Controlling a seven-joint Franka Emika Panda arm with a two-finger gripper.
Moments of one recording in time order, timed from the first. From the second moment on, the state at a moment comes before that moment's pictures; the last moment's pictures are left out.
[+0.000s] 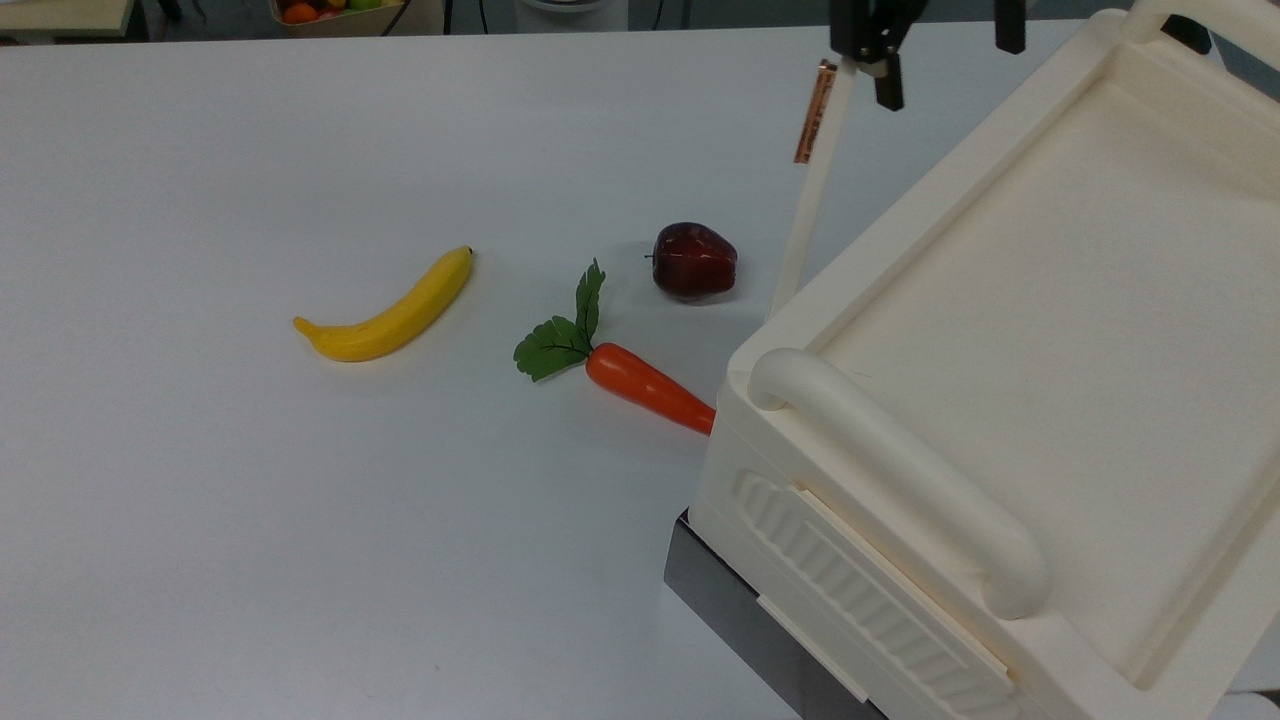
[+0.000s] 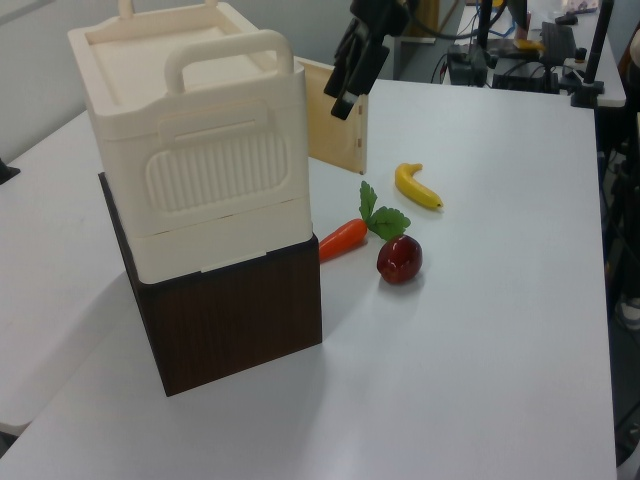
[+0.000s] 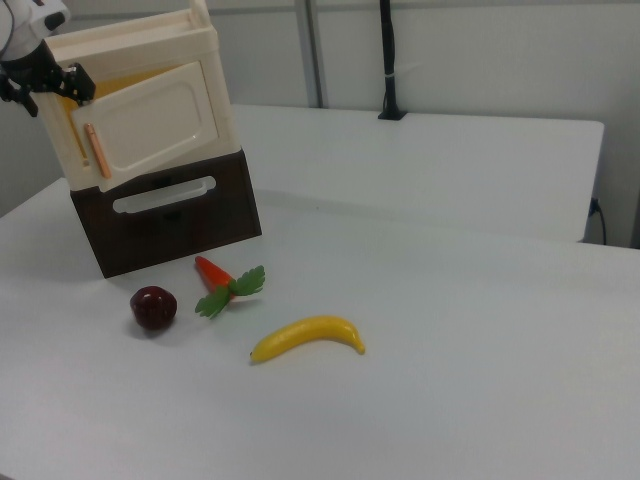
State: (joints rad) arm 0.38 0.18 0.07 -1.40 0.10 2.09 -0.06
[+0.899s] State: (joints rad) arm 0.16 0.14 0.07 -1.40 0.02 1.90 0.03
